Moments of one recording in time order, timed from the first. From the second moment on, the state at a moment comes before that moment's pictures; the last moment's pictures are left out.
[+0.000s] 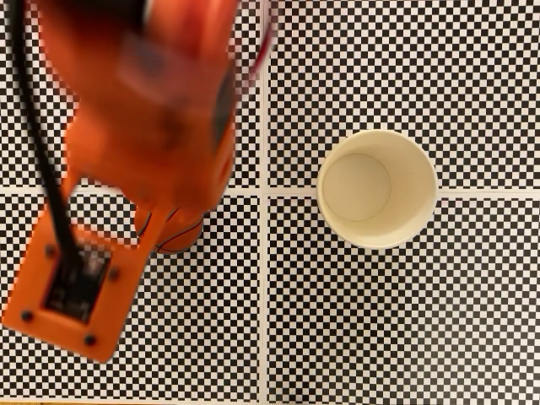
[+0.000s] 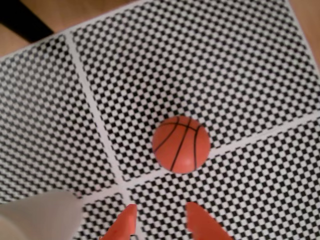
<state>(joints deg) 15.1 90.8 69.9 85.0 -86.2</state>
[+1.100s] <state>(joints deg) 13.0 66.0 50.4 92.3 -83.8</state>
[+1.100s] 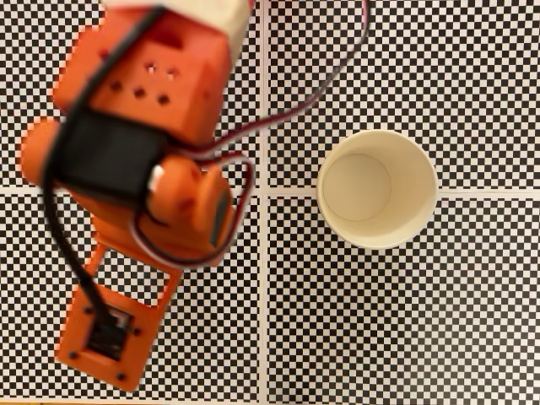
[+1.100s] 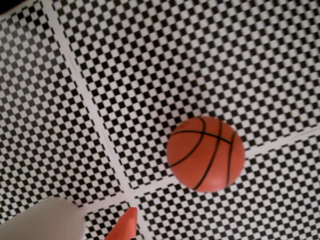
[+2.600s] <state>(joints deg) 14.8 47.7 36.7 94.8 -85.6</state>
